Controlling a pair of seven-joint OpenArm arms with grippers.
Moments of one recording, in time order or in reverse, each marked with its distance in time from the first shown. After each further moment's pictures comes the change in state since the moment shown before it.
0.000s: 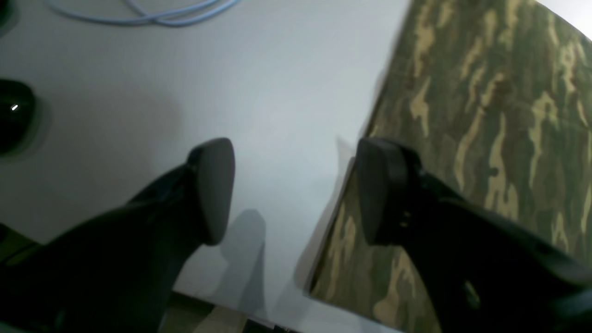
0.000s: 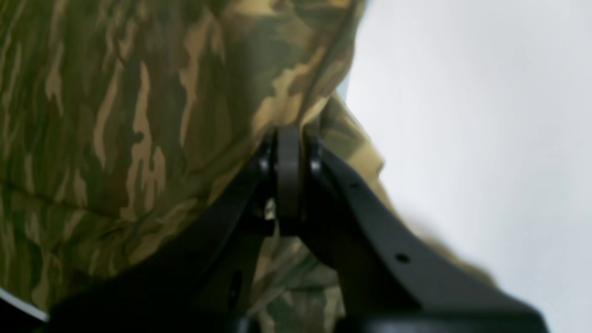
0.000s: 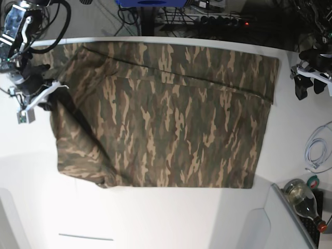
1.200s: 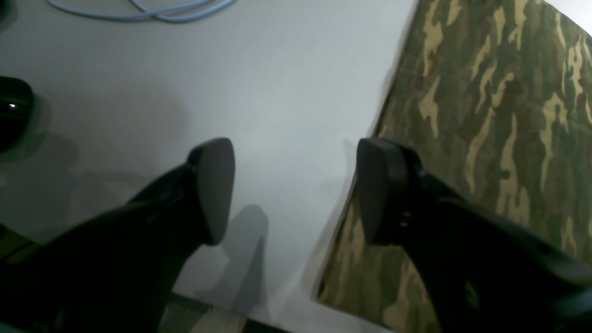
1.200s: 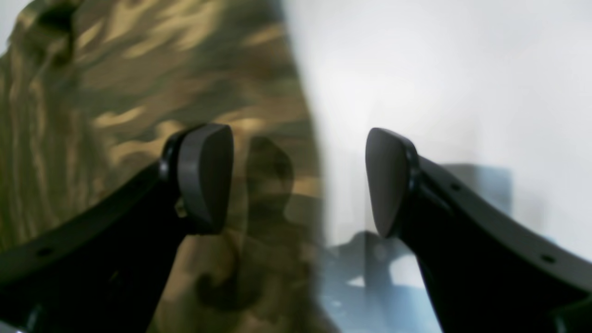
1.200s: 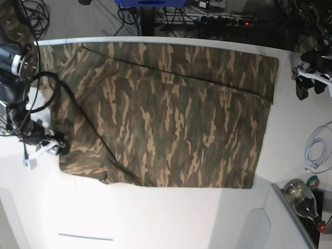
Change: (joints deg) left arm -1.1 -1.2 -0.4 -2.7 0.3 0.0 0.0; right arm 39.4 14.6 -7.2 -66.7 0.7 -0.7 12.6
